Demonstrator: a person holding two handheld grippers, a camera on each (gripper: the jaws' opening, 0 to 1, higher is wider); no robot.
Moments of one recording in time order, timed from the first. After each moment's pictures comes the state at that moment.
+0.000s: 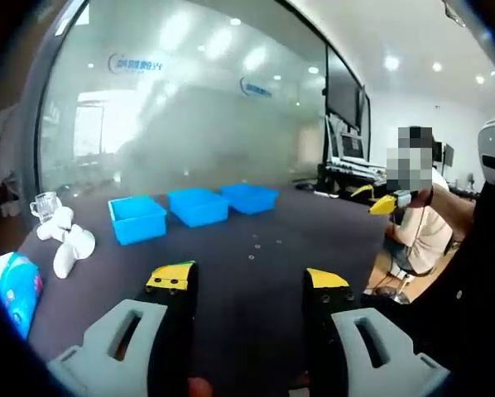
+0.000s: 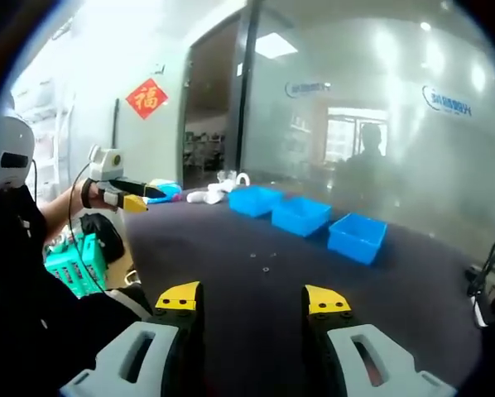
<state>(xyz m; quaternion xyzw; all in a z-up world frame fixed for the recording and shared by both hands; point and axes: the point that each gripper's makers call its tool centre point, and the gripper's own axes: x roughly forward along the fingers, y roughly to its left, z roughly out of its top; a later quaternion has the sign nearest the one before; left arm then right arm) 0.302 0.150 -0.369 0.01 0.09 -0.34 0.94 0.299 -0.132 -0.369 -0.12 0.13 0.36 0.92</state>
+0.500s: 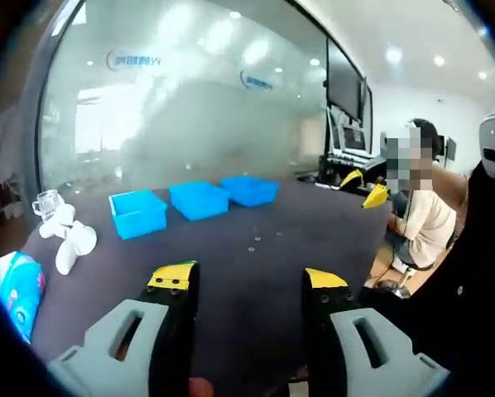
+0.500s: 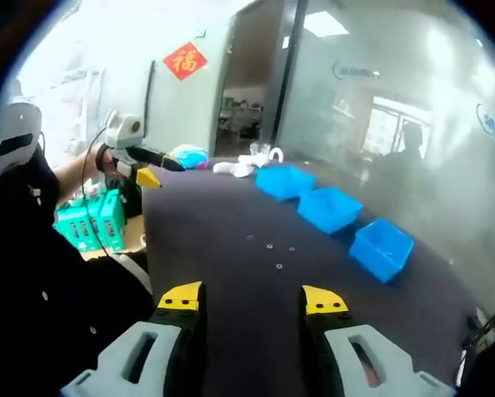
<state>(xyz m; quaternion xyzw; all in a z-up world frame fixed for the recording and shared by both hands) 0.296 0.149 -0.374 0.03 0.11 -0.33 0.94 0.314 -0.102 -0.374 -0.21 0.18 0.44 0.85</state>
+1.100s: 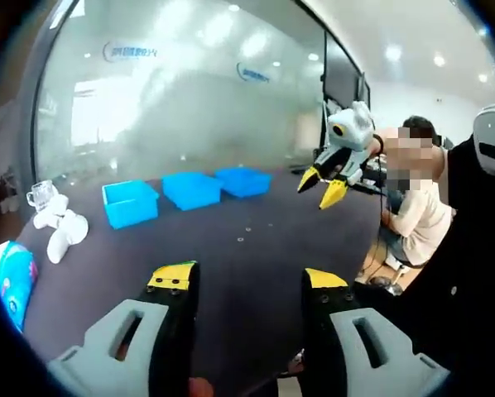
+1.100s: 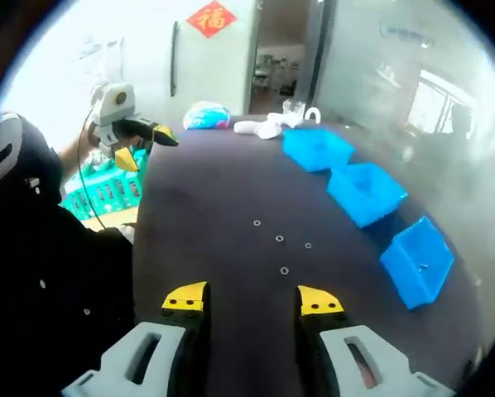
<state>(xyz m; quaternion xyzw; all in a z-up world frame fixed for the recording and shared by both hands) 0.286 0.138 -0.386 0.02 0.13 -0.34 0.93 0.367 -0.063 -0.404 -0.27 0.28 0.50 0.77</state>
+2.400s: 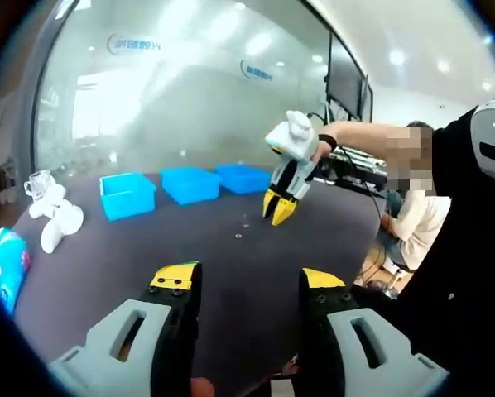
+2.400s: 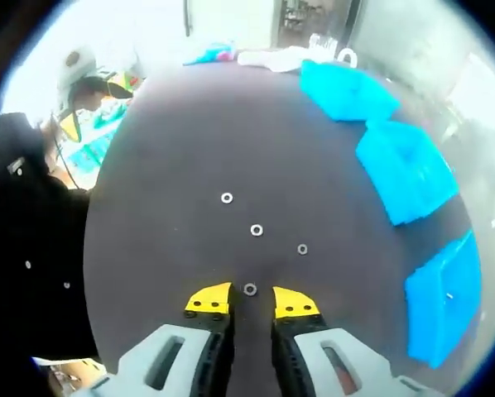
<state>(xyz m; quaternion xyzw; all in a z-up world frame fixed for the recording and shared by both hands) 0.289 0.134 -0.395 0.00 0.14 -0.34 0.93 0.415 -0.037 -0.468 -0.36 0.39 0.52 0.67</state>
